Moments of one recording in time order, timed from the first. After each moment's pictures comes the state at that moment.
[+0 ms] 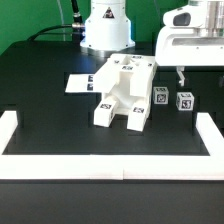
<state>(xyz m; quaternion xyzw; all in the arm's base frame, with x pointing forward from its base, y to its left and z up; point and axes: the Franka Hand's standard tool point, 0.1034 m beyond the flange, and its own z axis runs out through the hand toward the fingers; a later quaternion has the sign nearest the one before) 0.491 0.173 0.057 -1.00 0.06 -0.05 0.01</state>
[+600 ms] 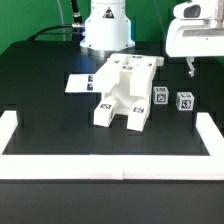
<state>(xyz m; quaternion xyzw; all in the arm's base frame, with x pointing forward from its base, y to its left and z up) 0.461 0.196 0.065 -1.00 0.06 -0.05 0.02</state>
